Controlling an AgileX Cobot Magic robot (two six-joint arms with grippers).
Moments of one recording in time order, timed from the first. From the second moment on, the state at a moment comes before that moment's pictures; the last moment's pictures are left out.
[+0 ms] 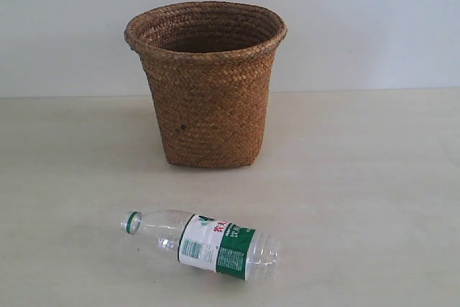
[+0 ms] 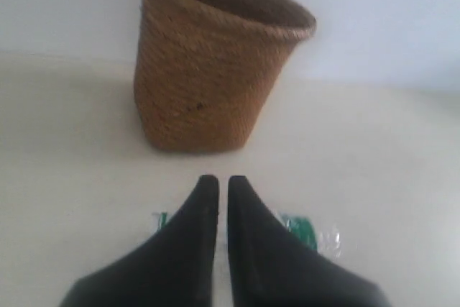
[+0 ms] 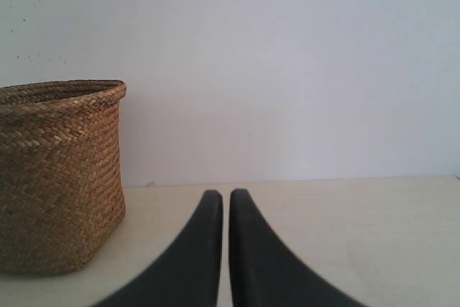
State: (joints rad) left arm 0.01 0.39 -0.46 -0.84 0.68 0.61; right arm 0.10 0.00 0.00 -0.07 -0.02 0.16
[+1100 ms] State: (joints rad) left arm -0.38 1.61 -0.79 -0.36 0.30 1.73; right arm 0.10 0.00 0.00 -0.07 -0.02 0.16
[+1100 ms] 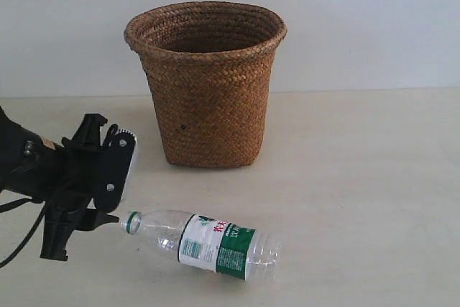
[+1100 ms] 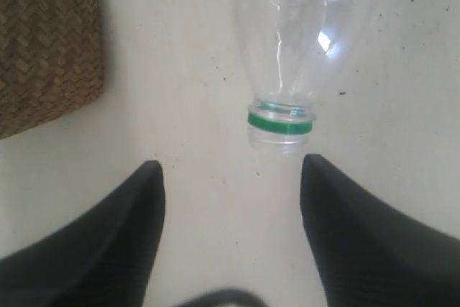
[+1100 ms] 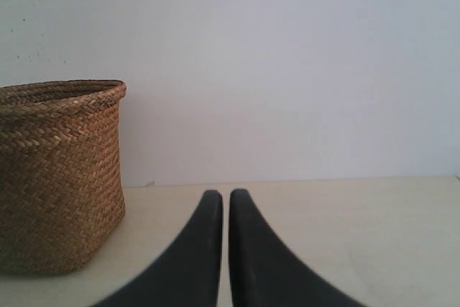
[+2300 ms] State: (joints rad) left arm -0.42 1.78 -0.79 -0.36 0.25 1.80; right arm 0.10 0.00 0.00 -0.07 -0.02 0.16
